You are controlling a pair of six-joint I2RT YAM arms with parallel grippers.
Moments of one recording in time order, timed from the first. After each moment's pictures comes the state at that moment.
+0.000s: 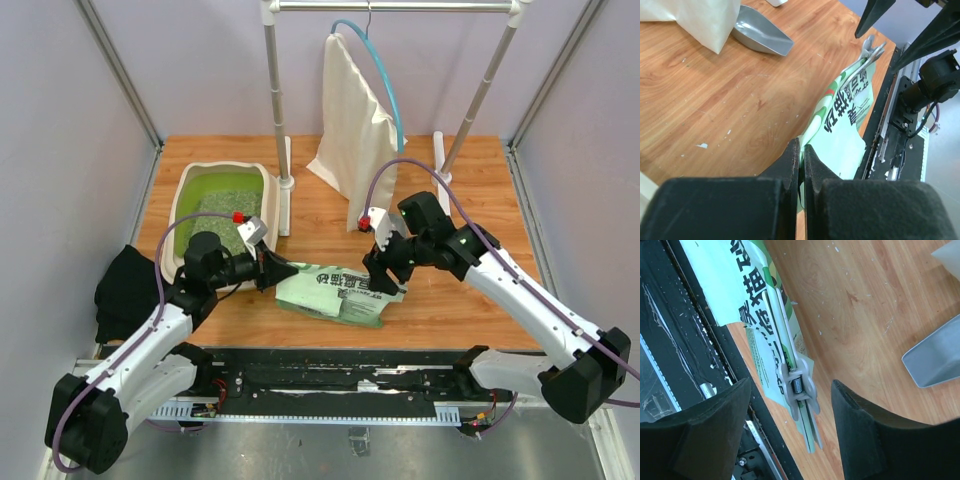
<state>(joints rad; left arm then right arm) -0.38 0.85 0.43 0.20 0.75 -0.22 0.63 1.16 1.11 -0.85 -0.41 -0.31</state>
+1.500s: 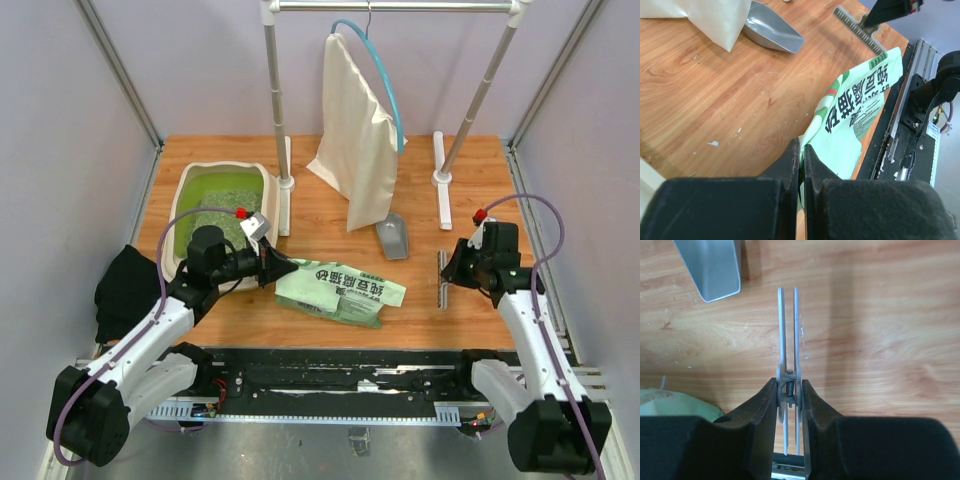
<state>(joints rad) -0.38 0.90 0.48 0.15 0.72 -0.16 0.02 0.86 0.72 -0.70 -0.13 0.20</state>
